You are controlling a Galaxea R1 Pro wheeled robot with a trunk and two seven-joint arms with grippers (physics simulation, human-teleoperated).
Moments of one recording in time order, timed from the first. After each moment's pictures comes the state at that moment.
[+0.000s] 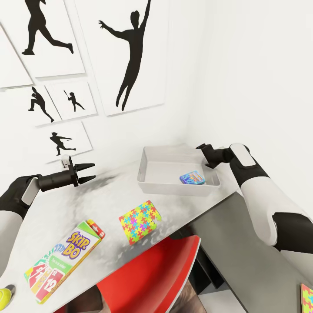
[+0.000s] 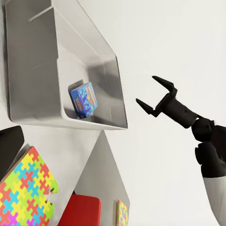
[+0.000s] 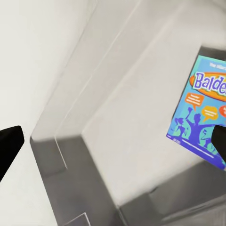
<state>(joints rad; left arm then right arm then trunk) -1.07 0.41 0.11 -0.59 0.43 1.04 -1.19 -1.31 -0.09 -0.01 -0.59 -1.28 0.58 -0.52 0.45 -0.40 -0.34</state>
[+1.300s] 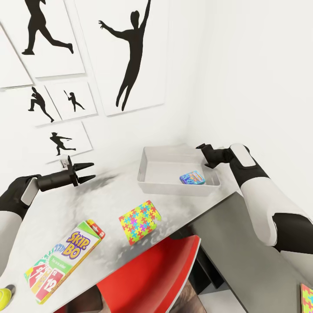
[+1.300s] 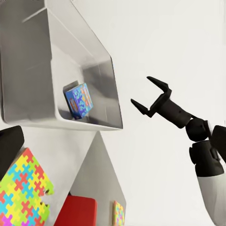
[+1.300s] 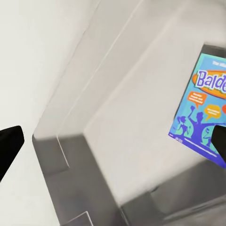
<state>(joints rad) -1.07 0.41 0.11 -0.59 0.44 1.04 -1.21 -1.31 -0.08 -0.01 -0.59 -1.28 0.58 -0.52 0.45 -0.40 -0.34</state>
